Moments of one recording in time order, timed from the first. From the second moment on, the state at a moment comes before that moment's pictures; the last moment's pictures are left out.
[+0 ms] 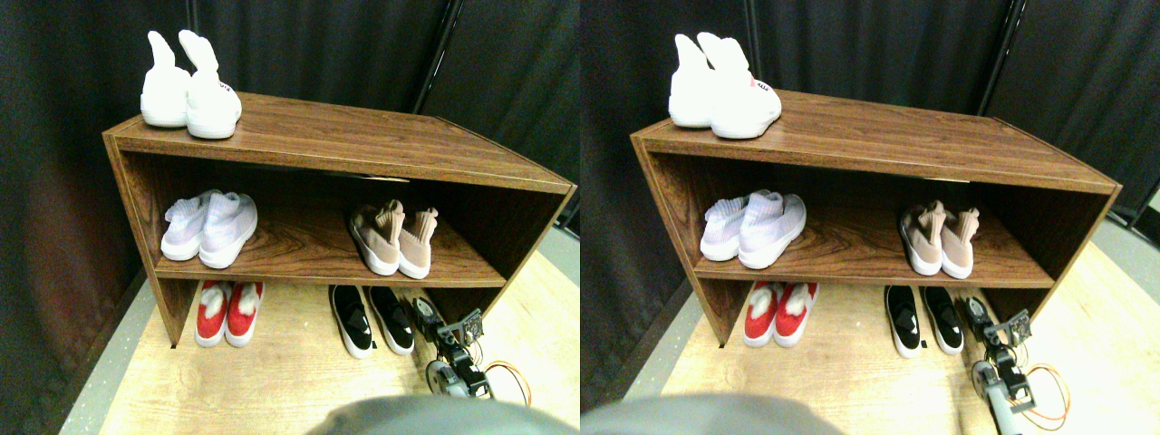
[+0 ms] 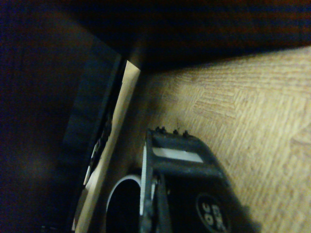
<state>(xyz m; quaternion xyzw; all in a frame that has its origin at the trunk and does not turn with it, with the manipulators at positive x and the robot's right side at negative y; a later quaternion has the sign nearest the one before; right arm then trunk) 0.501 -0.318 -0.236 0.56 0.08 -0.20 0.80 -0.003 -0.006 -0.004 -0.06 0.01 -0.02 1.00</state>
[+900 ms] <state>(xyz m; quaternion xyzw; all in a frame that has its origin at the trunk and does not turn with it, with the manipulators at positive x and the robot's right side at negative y) 0.501 -0.270 -0.242 0.58 0.13 -0.16 0.79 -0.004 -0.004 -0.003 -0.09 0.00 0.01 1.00</state>
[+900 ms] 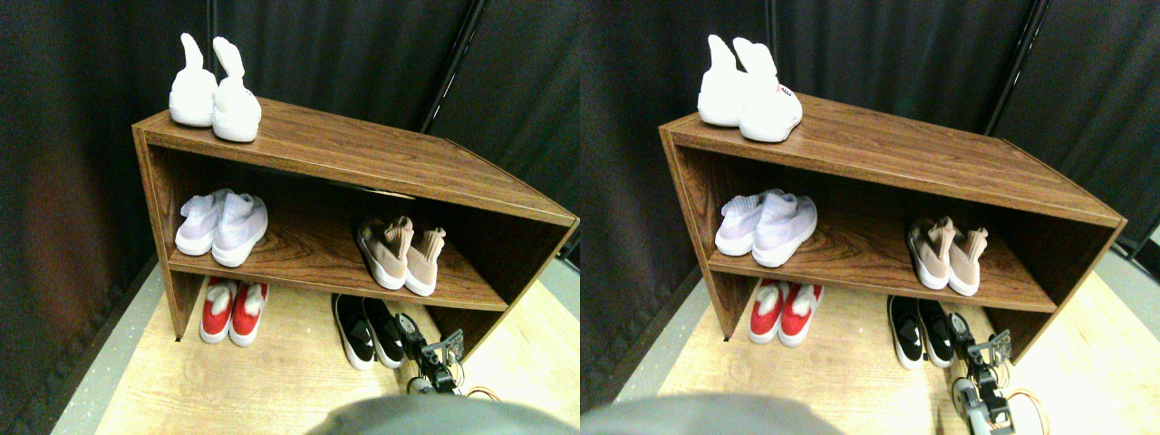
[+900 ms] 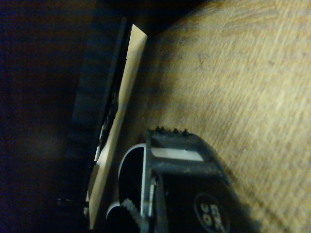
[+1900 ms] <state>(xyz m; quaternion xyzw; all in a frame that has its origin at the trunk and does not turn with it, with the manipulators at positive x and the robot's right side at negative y) 0.487 -0.270 -0.231 0.53 0.15 -0.16 0.82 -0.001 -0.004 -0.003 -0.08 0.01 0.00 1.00</state>
